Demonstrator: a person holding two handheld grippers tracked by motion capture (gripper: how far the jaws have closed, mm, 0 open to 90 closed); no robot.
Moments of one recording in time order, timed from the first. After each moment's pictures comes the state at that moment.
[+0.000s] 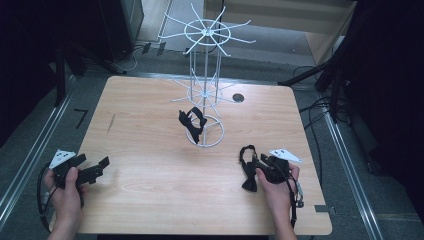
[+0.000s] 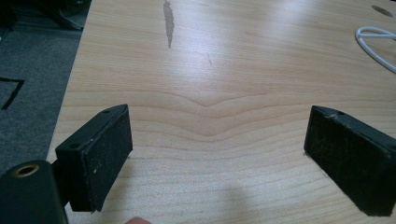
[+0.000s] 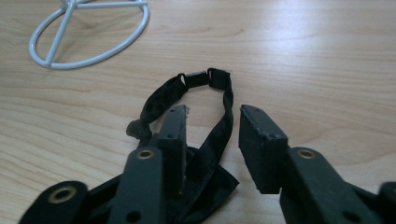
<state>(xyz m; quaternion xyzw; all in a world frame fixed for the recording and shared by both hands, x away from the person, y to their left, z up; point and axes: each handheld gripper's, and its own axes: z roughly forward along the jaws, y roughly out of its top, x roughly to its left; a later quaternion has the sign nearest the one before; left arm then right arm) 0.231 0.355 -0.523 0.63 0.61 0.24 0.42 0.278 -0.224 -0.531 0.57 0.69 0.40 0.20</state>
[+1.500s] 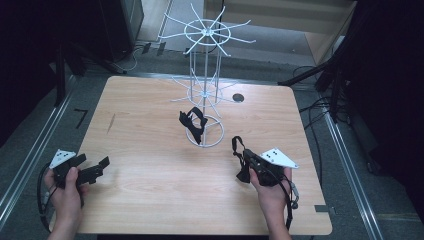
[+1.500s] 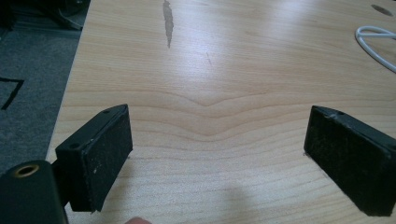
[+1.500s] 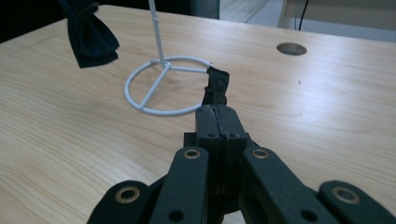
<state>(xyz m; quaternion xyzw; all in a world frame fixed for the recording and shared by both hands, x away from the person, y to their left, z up) 0.231 0.354 -0.524 0.63 0.61 0.24 0.42 0.256 -0.194 -0.494 0.45 0.71 0.49 0.24</state>
